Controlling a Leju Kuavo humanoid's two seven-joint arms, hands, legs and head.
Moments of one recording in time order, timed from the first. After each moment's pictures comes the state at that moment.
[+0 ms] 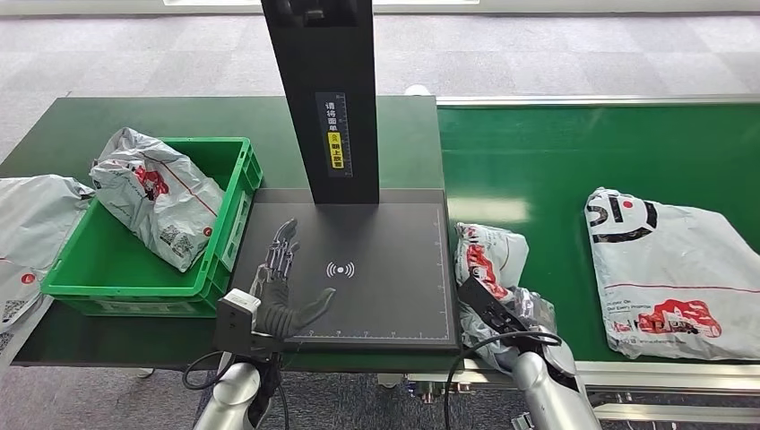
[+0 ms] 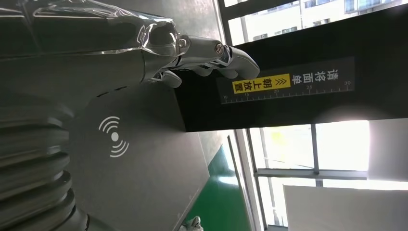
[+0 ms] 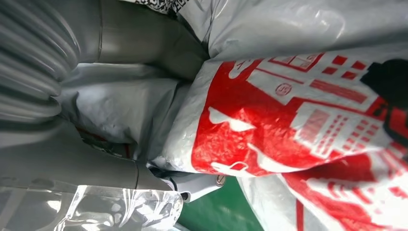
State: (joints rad) left arm -0.11 -0.17 -0.29 -1.14 -0.09 0.07 -0.52; right arm -0.31 0.02 0.10 -0.74 0.93 0.00 0.18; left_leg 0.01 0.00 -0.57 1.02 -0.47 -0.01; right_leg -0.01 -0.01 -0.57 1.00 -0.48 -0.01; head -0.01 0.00
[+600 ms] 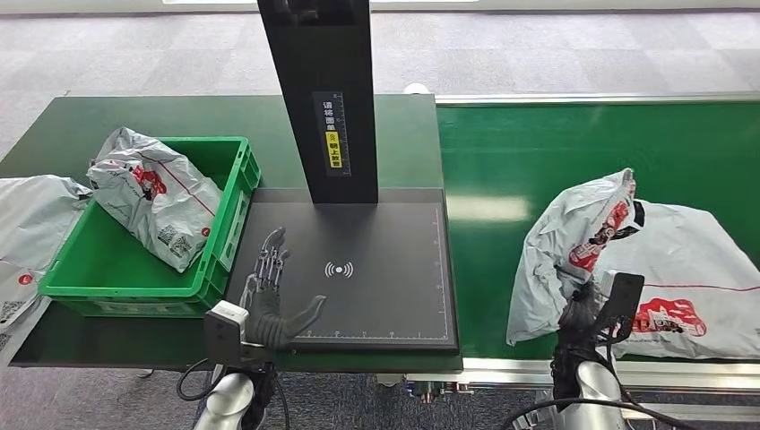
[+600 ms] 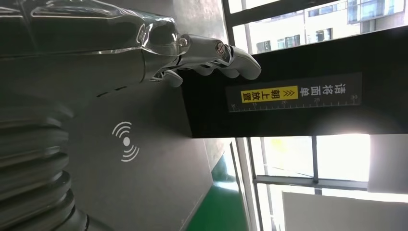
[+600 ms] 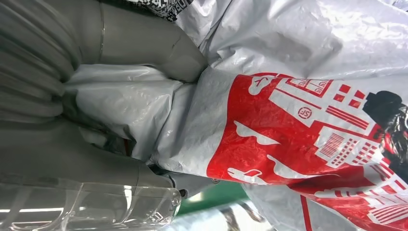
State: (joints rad) left arm -0.07 -0.16 -0.29 -1.17 -0.05 0.09 -0.56; right arm -0.22 0.08 -0.17 -0.99 -0.16 0.02 -0.35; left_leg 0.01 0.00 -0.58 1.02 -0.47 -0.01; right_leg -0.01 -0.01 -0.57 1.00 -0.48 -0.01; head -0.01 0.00
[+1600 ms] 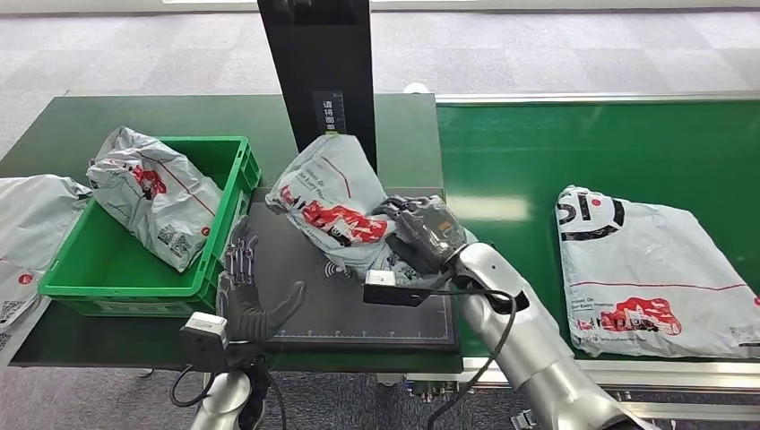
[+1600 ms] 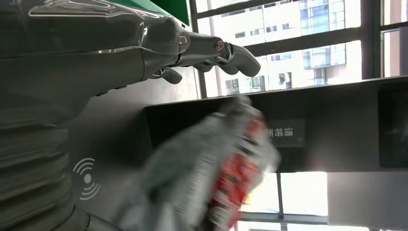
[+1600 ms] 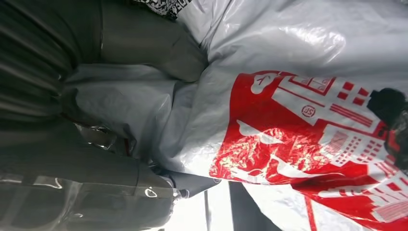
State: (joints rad) left arm -0.07 -0.16 -0.29 -1.21 -0.03 0.25 -0.69; right arm -0.64 0.04 0.63 -0.79 0.95 -0.14 -0.44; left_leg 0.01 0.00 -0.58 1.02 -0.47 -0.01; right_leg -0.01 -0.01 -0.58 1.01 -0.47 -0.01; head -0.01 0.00
